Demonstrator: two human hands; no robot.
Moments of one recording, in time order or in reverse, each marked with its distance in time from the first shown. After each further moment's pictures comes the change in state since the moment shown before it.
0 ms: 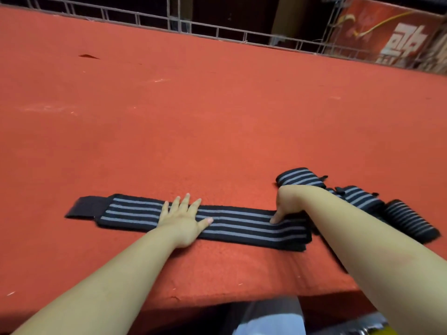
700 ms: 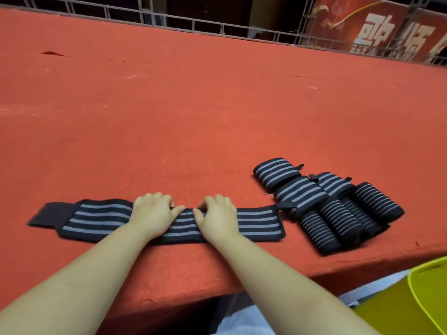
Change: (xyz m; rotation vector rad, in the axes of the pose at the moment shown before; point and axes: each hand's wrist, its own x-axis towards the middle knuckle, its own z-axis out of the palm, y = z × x) left_hand 0.015 -0.003 -0.005 0.017 0.313 0.017; right_hand -0.003 -0.111 0.080 0.568 0.670 -0.121
